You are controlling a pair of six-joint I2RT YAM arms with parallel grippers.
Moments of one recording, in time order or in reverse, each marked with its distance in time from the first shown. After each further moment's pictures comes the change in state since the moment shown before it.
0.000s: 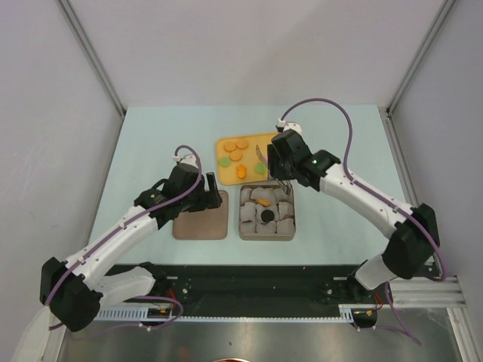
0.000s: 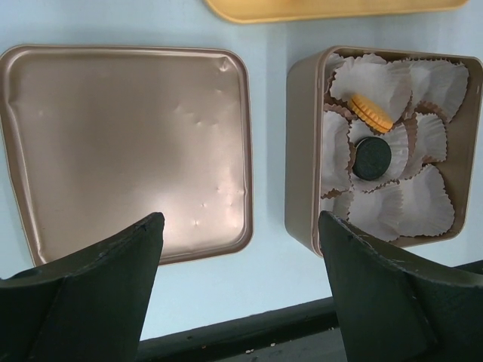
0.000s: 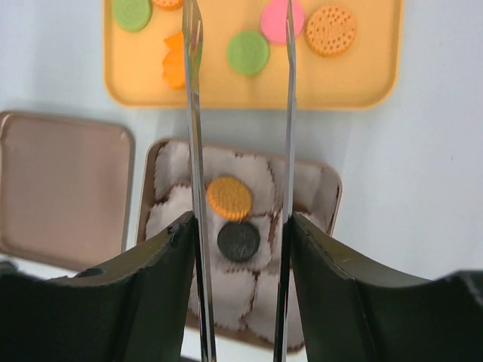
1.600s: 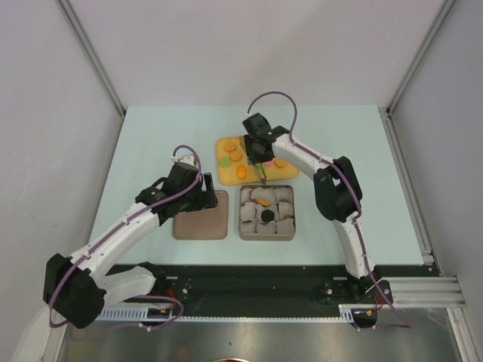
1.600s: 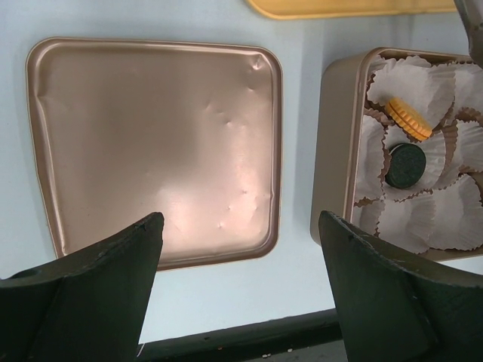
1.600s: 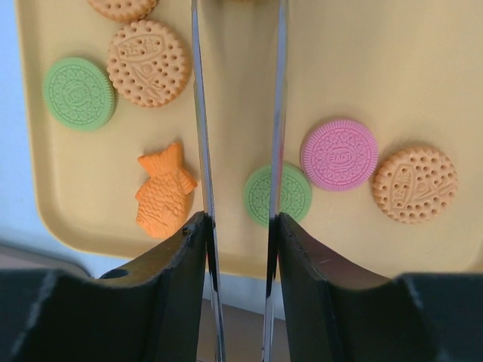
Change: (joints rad) left arm 0.059 0.034 -0.014 -0.007 0.004 0.034; right arm -0.113 0.780 0.621 -0.021 -0.136 -0.173
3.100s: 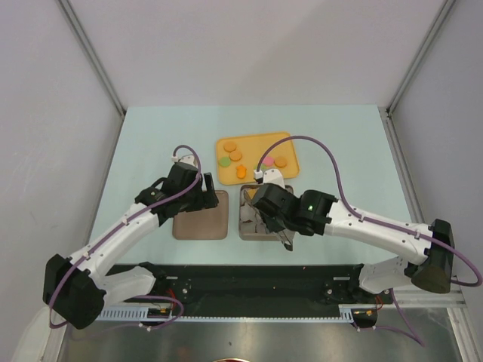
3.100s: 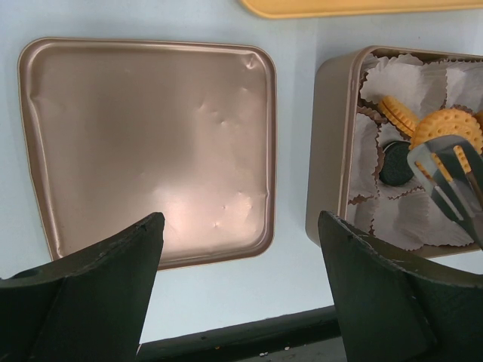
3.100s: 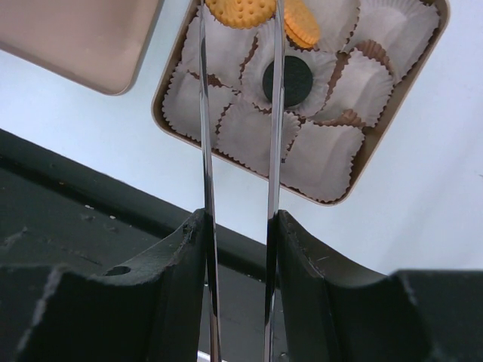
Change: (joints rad) left arm 0.001 -0.004 -0.001 0.005 0.014 0.000; right arm 0.528 -0.911 -0.704 -0.251 0.237 0.279
